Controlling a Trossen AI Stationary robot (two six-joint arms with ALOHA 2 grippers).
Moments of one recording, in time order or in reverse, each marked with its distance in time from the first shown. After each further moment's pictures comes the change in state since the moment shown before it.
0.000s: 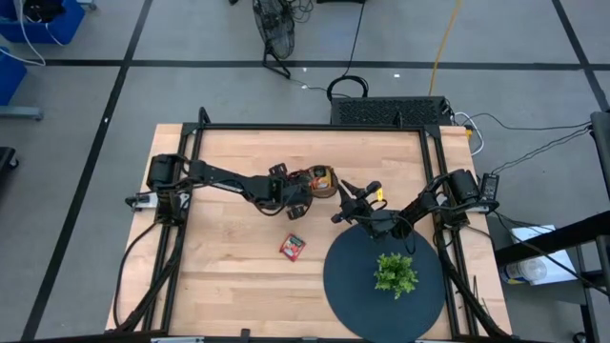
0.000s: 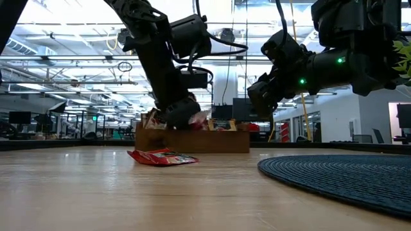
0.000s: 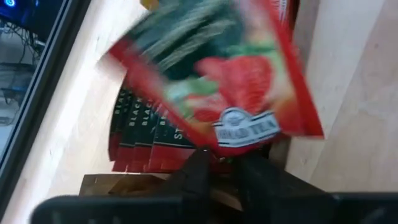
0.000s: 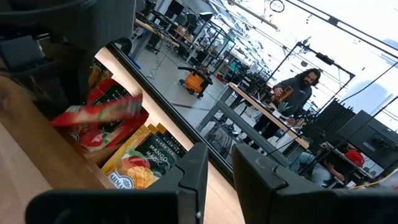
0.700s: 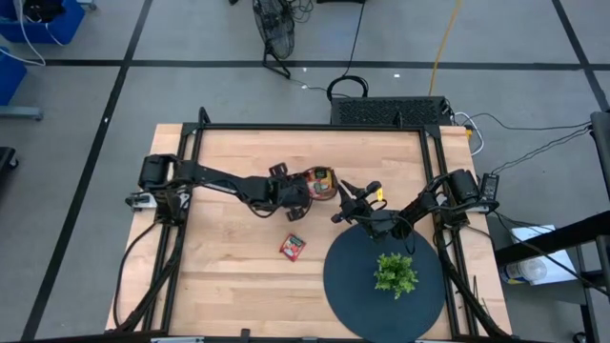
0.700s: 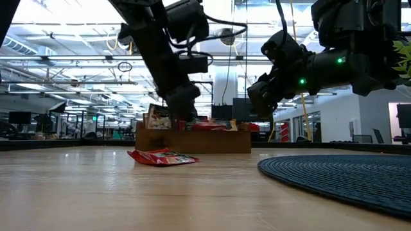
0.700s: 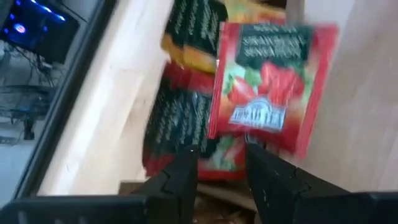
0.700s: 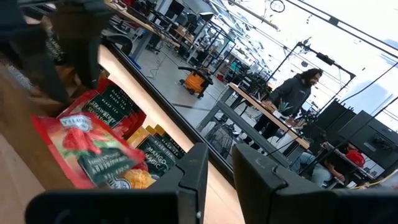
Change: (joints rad) left arm -0.028 -0.061 0.003 -0.001 -0.024 0.041; right arm 0.000 0.000 0.000 0.000 -0.001 0.000
